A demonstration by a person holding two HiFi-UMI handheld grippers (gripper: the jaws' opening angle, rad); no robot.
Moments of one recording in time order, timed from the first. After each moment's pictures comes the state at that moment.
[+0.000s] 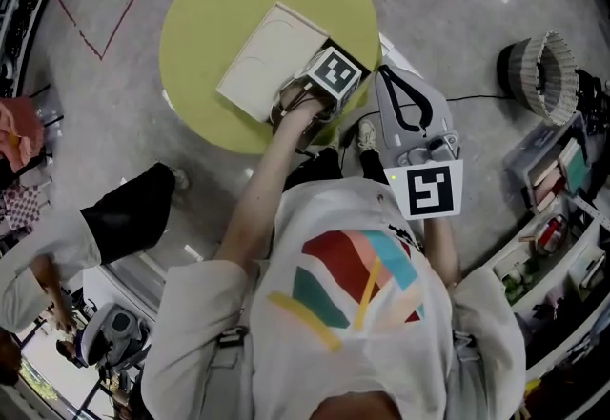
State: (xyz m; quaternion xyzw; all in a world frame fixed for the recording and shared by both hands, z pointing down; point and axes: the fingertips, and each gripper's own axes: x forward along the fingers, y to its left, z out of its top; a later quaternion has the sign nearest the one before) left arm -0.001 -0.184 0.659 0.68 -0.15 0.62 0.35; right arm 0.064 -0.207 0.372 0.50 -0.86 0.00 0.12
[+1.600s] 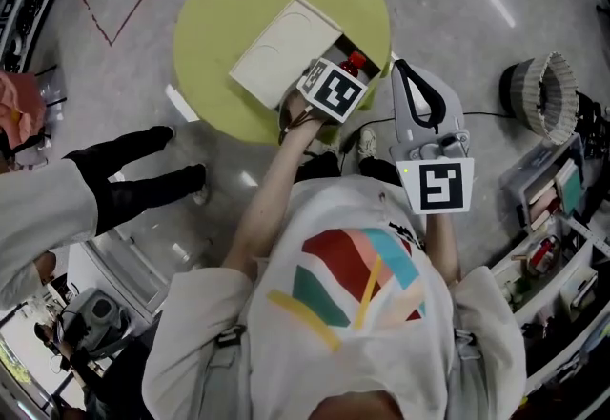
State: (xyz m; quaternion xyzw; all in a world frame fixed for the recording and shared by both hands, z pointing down) left arm 0.021 -0.212 0.586 0.79 -0.28 0.49 0.25; right arm 0.069 -0.193 0.356 0.50 -0.86 -0.02 0.10
